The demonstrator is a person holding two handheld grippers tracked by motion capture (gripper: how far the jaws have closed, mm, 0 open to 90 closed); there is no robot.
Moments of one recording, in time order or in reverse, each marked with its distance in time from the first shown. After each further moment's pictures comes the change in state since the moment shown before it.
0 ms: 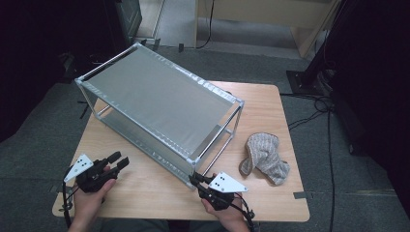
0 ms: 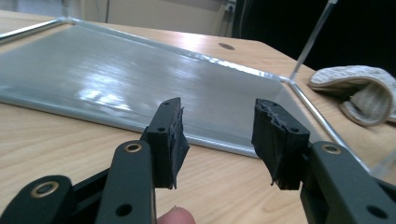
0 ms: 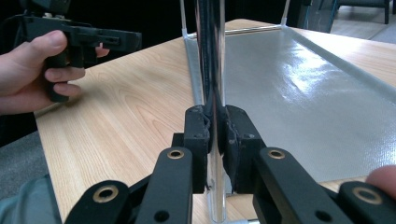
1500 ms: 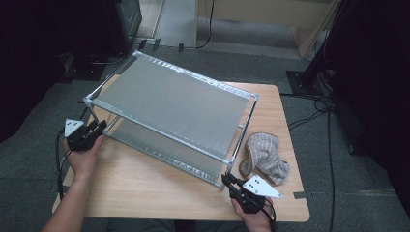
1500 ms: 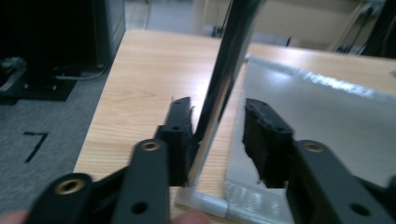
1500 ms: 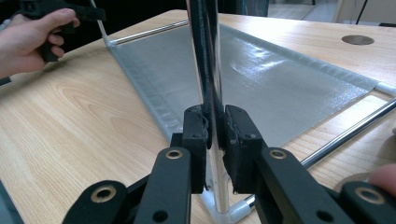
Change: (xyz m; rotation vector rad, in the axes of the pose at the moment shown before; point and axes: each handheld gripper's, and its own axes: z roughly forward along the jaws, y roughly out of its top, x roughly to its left) left arm 0.099 0.047 0.055 0.023 0.466 -0.040; right arm -0.039 -0.013 -0.065 0.019 -0.201 0.107
